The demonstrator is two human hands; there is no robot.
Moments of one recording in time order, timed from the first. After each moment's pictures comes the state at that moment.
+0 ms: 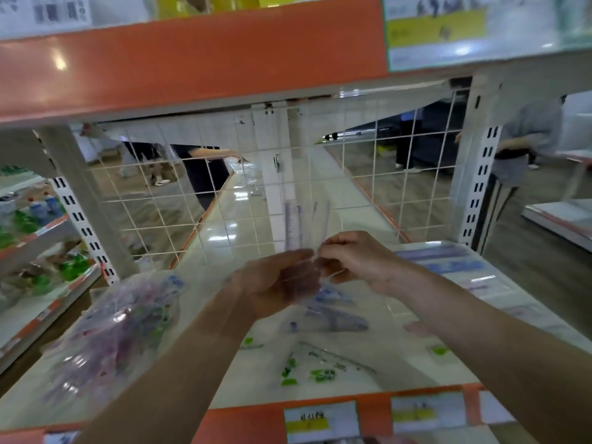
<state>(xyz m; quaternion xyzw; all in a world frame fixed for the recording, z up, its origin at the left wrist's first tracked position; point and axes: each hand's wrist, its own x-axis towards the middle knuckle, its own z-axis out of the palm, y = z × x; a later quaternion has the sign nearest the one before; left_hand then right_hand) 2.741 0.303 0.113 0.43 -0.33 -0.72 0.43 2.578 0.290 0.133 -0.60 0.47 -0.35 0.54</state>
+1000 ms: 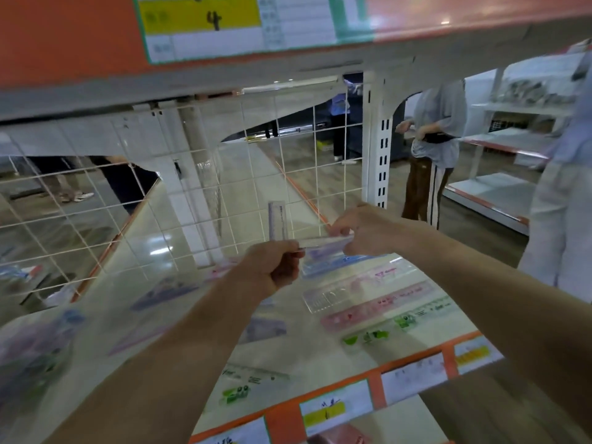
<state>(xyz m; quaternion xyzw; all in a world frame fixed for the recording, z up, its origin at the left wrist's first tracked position) 2.614 0.259 0.113 0.52 -0.35 -0.67 0.41 2.425 0.245 0.133 -0.79 0.60 -0.07 0.05</state>
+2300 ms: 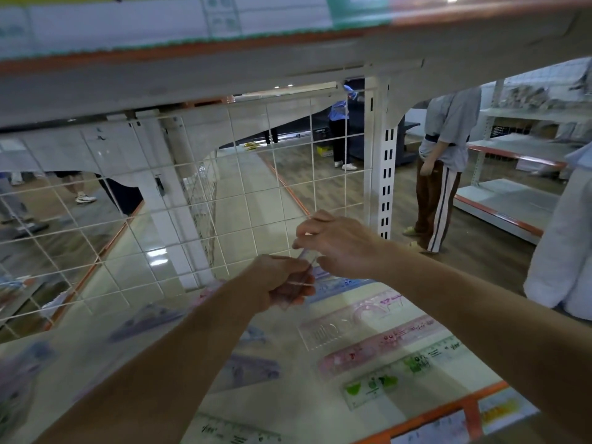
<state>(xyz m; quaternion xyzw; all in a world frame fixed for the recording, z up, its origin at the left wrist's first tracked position) 2.605 0.222 0.106 0.53 -0.47 -0.63 0.32 2.448 0.215 0.130 -0.89 0.41 -0.07 -0.16</state>
